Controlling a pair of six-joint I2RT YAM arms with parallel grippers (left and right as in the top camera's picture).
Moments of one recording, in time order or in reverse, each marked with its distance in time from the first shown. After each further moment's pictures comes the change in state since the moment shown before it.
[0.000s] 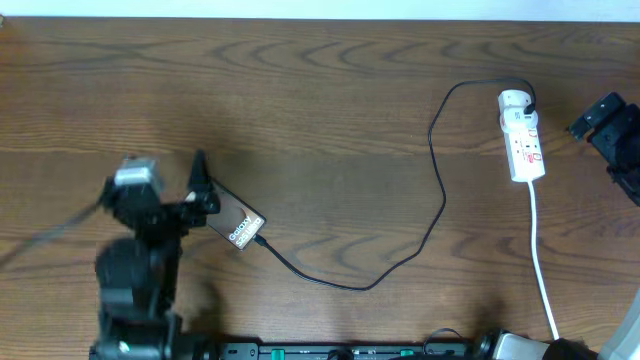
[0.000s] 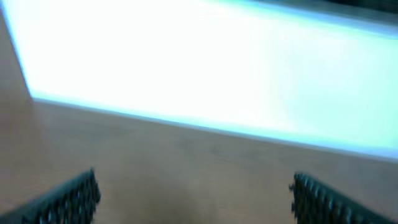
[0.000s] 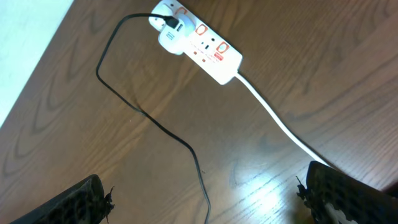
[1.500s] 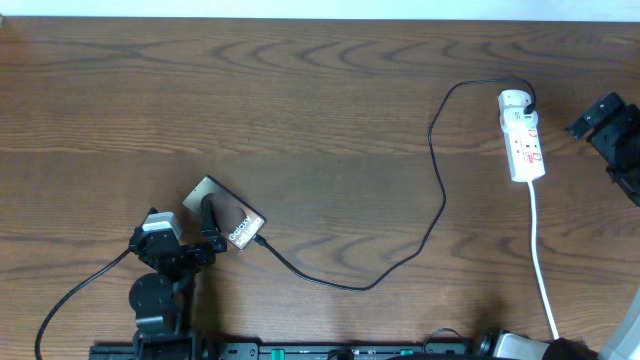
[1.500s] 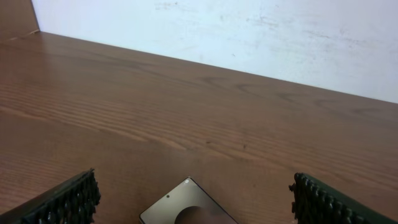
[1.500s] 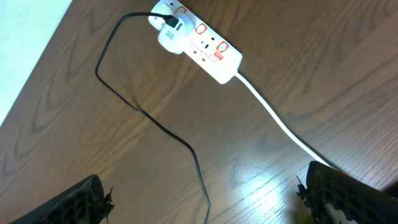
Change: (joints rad) left arm 0.144 -0.391 -0.486 -0.020 0.117 0.008; right arm 0.000 0.001 -0.002 0.000 0.000 0.000
